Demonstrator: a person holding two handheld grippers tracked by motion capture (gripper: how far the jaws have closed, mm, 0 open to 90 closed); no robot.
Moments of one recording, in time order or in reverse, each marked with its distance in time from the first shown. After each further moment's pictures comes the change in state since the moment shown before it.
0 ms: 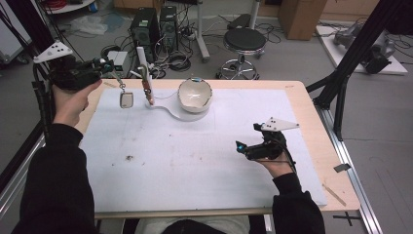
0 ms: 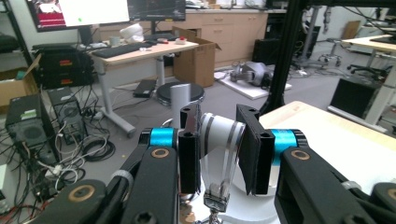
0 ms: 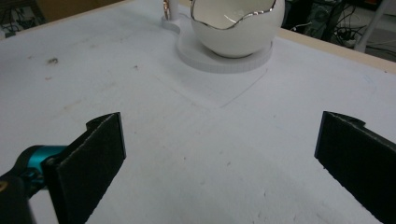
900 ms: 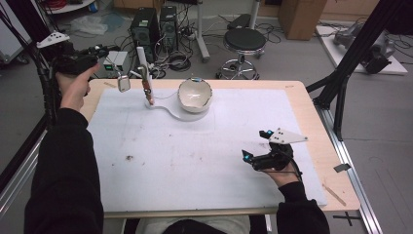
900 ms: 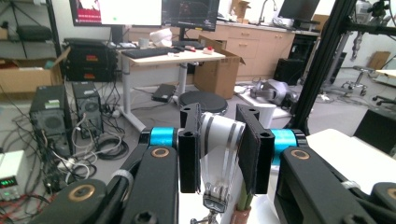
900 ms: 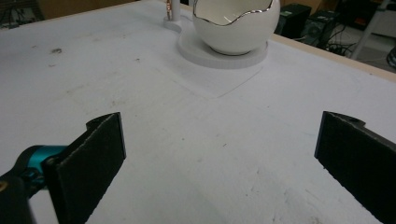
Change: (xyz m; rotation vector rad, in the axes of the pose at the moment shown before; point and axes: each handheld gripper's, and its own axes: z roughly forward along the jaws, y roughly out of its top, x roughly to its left) left arm 0.058 -0.005 0.039 -0.039 0.067 -0.109; right arm 0.003 -0.025 -0.019 -0.054 -0.011 -0.049
